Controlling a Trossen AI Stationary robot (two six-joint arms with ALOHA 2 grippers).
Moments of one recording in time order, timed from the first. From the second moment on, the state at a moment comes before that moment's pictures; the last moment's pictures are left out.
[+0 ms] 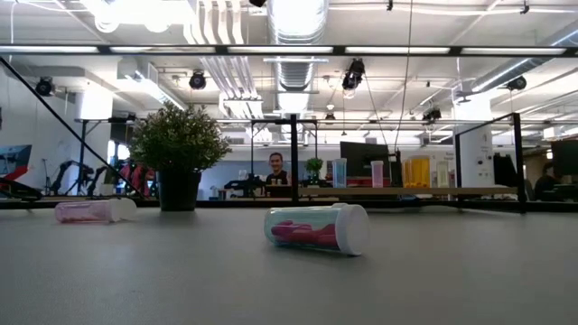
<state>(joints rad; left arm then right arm) -0.12 1.49 1.29 0.14 -0.35 -0.12 0.09 1.29 1.35 -0.50 0.13 -0.06</state>
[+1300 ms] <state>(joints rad) -0.12 1.49 1.29 0.49 -0.38 -0.01 0.09 1.24 1.35 -0.22 0.18 -0.04</state>
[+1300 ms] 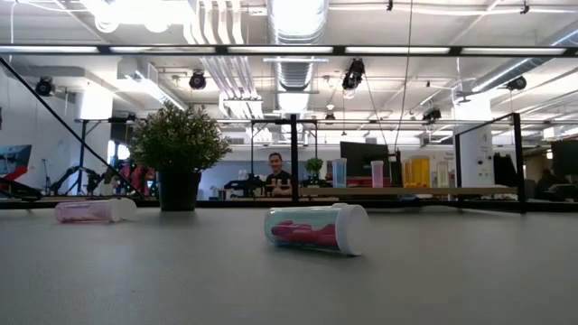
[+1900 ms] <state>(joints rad) -0.12 1.49 1.28 0.49 -0.38 -0.01 0.09 1.24 1.35 -0.23 0.18 -0.04</state>
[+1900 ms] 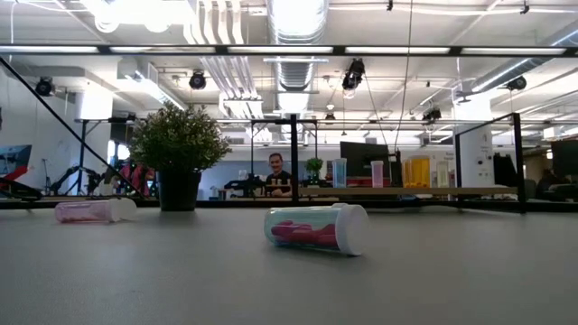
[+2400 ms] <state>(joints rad) -0.12 1.49 1.28 0.50 -0.38 -0.01 0.09 1.25 1.38 -0.39 0.17 -0.03</state>
